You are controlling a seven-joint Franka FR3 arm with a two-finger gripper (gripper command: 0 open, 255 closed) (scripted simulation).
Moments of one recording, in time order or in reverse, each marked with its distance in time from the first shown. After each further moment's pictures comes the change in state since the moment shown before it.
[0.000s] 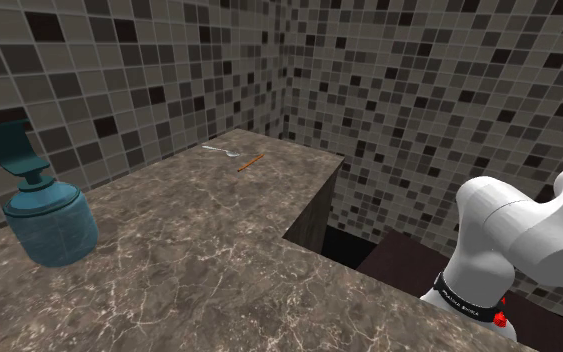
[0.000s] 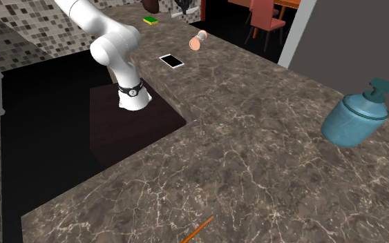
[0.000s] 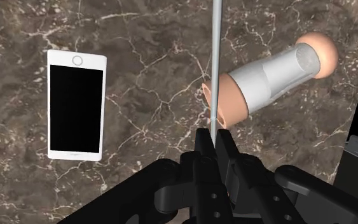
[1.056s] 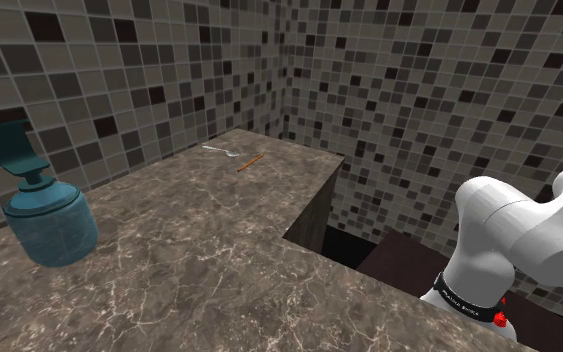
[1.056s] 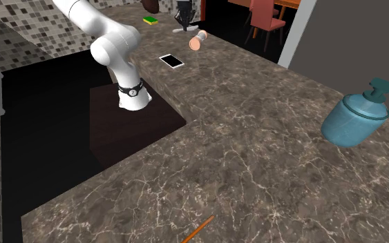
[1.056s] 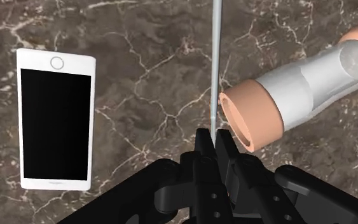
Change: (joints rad) arm 0.021 -0.022 0.115 -0.183 0.100 0.168 -0.055
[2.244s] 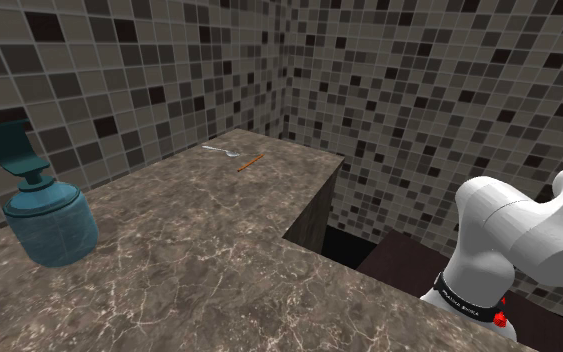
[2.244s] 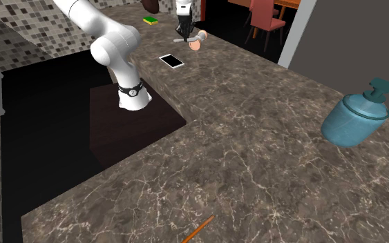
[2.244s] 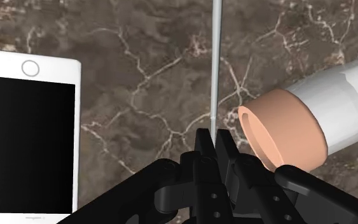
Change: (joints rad) arm -0.001 0.022 0.117 -0.099 0.094 0.134 -0.039
